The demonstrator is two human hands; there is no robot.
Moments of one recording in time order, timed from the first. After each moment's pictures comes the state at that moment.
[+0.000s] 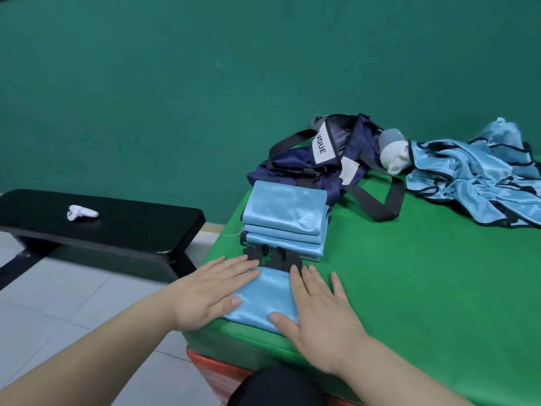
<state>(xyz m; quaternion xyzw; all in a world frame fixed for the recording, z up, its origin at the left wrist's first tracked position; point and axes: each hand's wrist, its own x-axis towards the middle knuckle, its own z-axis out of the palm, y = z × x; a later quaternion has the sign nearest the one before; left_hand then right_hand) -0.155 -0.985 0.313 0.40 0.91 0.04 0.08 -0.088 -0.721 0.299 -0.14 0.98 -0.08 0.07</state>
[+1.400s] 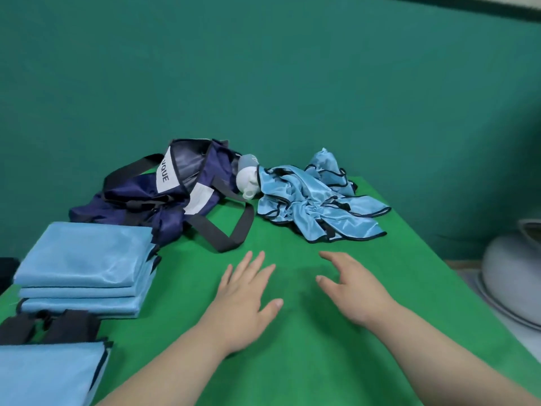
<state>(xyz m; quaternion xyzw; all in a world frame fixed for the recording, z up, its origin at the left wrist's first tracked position) -0.163 -0.627 0.307 0.36 0.92 0.18 0.00 -0.087 -0.404 0.349 0.12 0.96 -0.23 -0.06</state>
